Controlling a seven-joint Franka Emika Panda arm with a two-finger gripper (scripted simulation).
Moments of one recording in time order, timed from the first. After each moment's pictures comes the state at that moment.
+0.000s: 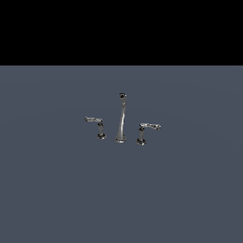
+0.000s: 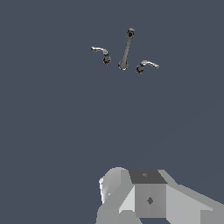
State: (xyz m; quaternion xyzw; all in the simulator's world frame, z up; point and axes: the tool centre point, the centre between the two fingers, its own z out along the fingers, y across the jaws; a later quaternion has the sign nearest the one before) arm -0.266 0.018 0.490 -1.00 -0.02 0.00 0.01
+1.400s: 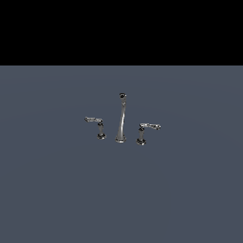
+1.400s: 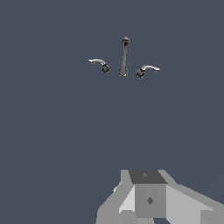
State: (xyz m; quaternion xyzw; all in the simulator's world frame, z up) arm -0.220 0.017 0.481 -1.00 0.04 0.00 0.04
